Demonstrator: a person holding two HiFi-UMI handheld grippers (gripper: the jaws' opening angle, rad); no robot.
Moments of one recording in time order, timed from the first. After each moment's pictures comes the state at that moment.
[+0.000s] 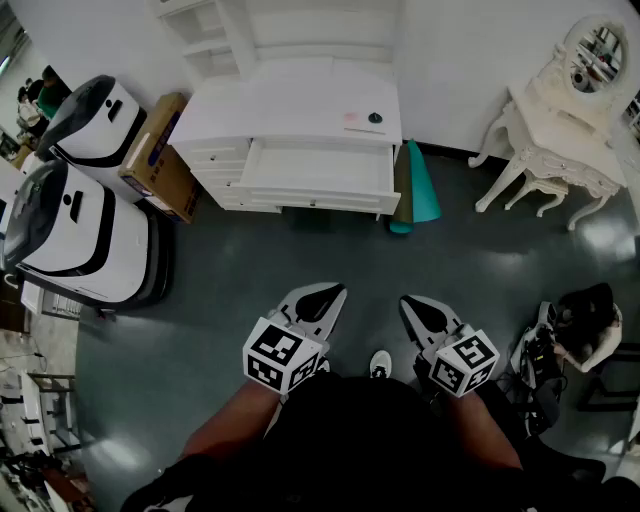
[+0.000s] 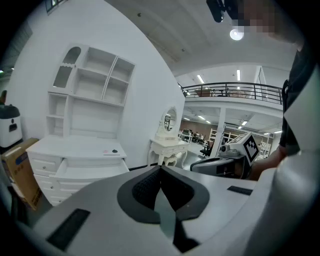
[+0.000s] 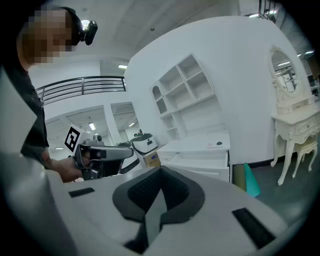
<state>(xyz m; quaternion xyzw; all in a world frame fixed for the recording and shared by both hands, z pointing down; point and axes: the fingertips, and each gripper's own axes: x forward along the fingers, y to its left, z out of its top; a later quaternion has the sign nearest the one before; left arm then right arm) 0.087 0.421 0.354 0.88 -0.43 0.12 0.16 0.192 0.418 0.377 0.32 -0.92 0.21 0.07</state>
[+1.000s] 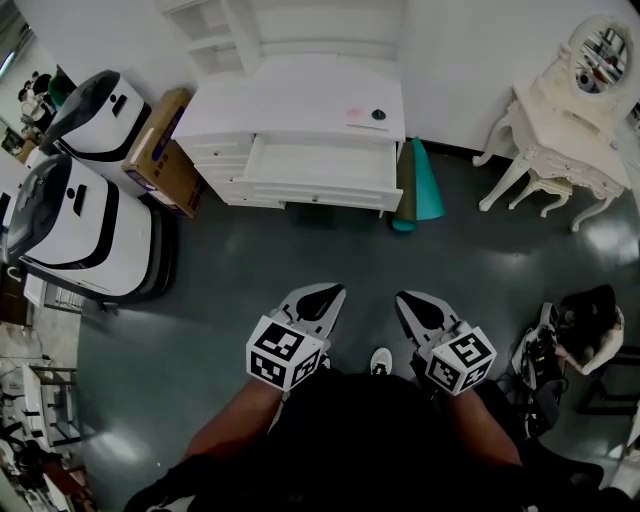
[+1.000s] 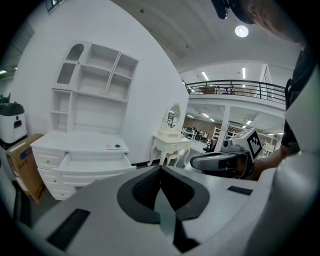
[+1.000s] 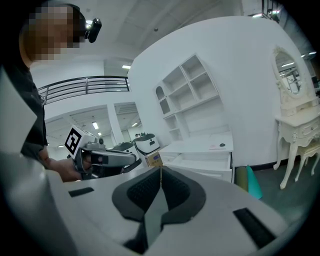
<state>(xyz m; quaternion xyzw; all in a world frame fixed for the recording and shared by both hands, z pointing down) 0.088 0.426 0.371 0.87 -0.45 0.13 0.18 0.186 0.419 0.376 0.31 -0.93 0.20 0.06</state>
